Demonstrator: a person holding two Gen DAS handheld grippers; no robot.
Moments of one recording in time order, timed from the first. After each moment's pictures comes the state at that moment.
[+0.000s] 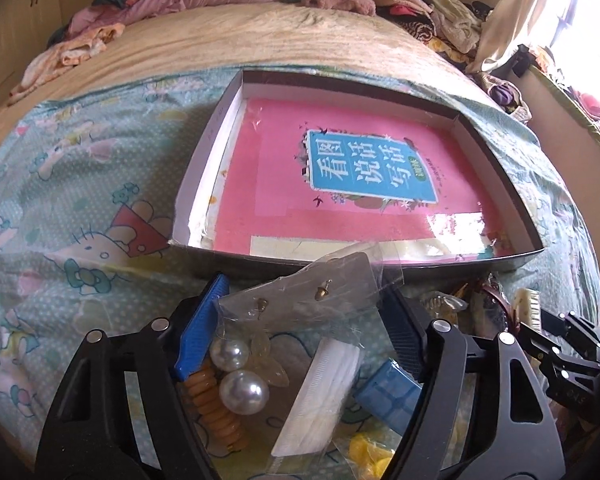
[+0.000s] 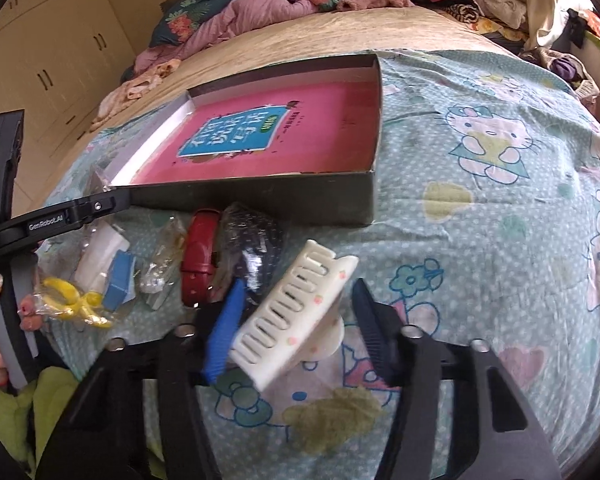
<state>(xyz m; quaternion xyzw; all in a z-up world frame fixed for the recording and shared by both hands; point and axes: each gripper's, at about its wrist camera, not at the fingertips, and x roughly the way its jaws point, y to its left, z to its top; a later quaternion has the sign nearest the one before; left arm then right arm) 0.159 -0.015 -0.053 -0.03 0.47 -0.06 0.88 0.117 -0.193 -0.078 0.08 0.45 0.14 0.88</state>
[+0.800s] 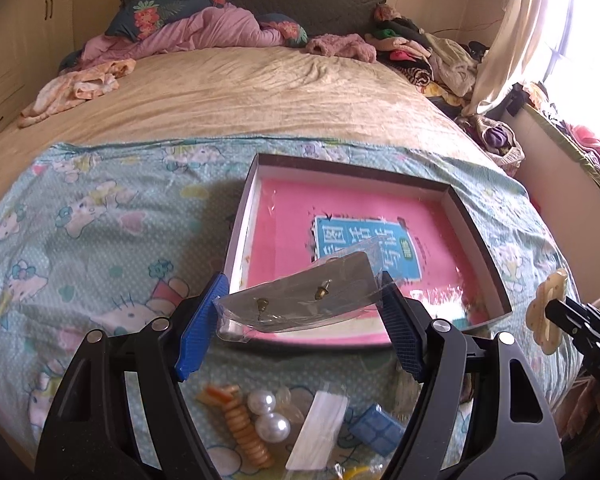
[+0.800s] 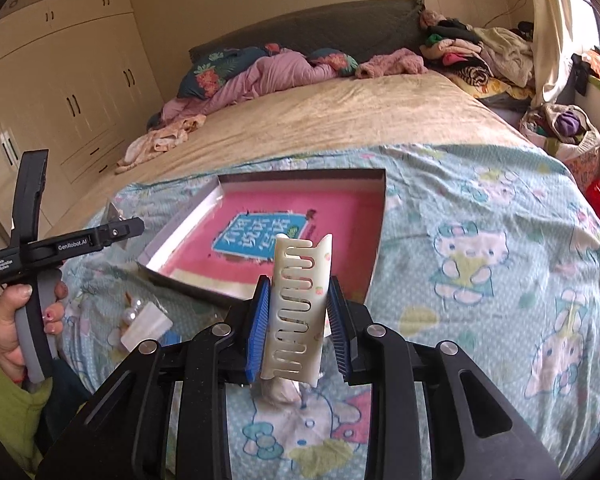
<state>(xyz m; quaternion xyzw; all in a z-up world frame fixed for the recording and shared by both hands) 0.175 0.005 0.005 -0.05 0.40 -0.06 0.91 0.126 -0.206 0.010 0.07 0.35 0.16 0.92</state>
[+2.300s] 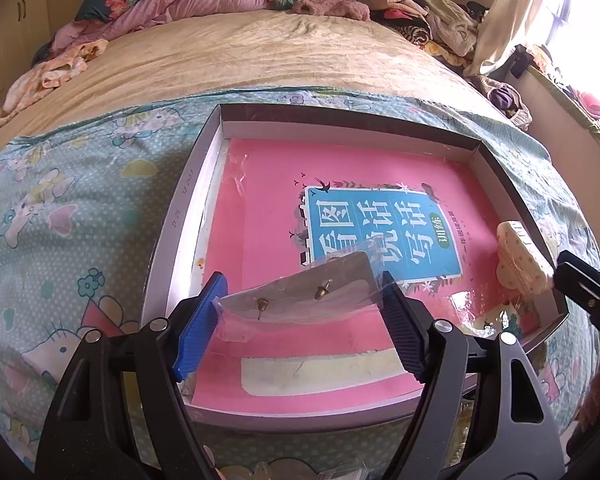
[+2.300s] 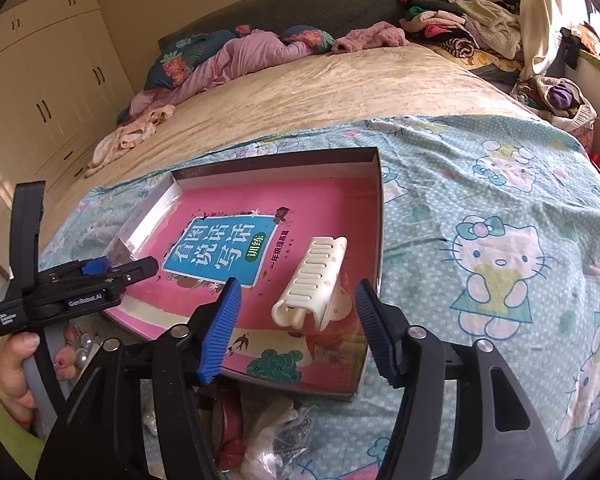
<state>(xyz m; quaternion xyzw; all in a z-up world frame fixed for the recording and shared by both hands) 0.231 -0.018 -0.058 -0.02 0.45 -0.08 0.89 0.199 -0.202 -0.037 0.09 0.39 0.12 0.91</state>
